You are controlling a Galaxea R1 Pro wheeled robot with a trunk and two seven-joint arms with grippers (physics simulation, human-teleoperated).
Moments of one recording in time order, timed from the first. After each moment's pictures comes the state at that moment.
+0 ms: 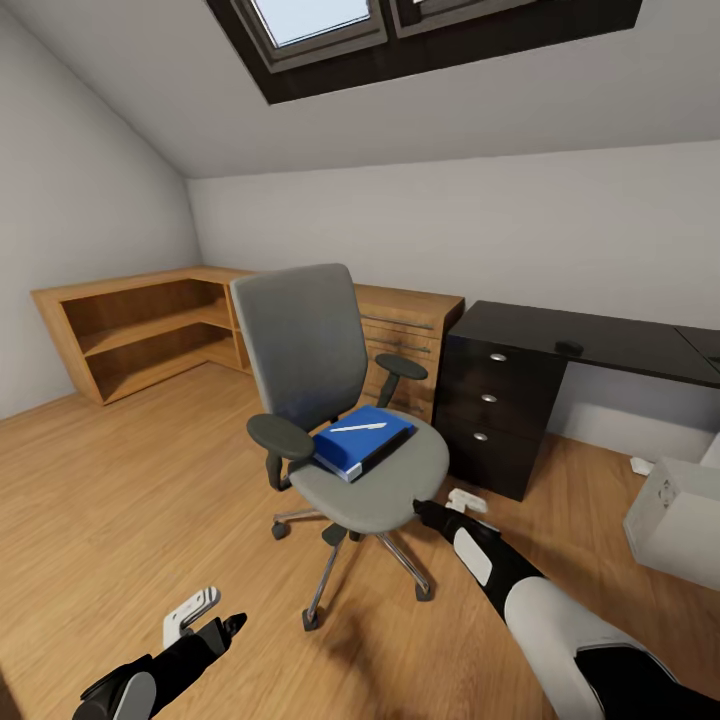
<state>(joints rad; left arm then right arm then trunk) -0.06 -0.04 0.21 -1.37 0.54 0.70 0.11 -0.82 0.07 0.04 -0.32 -0.44 0.11 -0.01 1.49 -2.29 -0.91</state>
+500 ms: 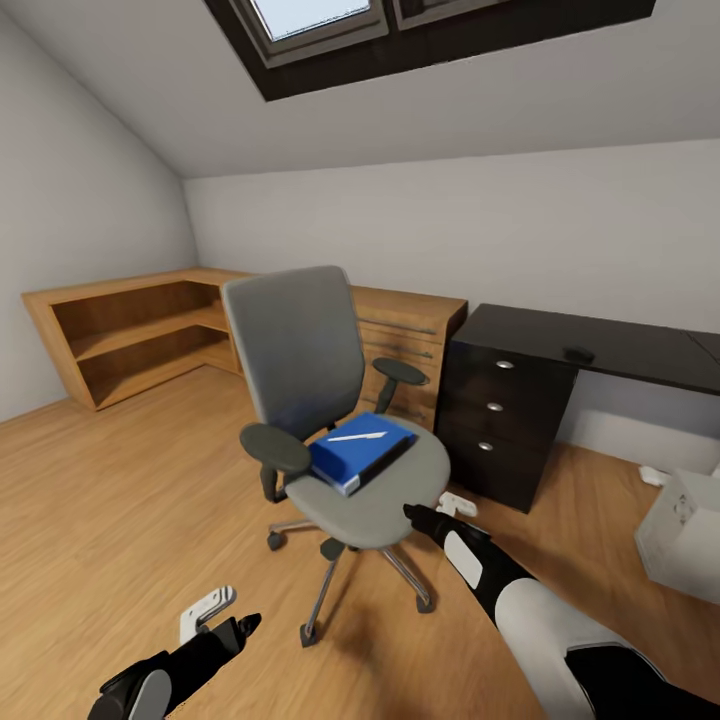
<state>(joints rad) -0.06 -0.04 0.14 -1.37 0.54 0.70 0.11 -0.82 0.10 0.05 -0.30 -0.43 0.11 -0.02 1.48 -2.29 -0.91</state>
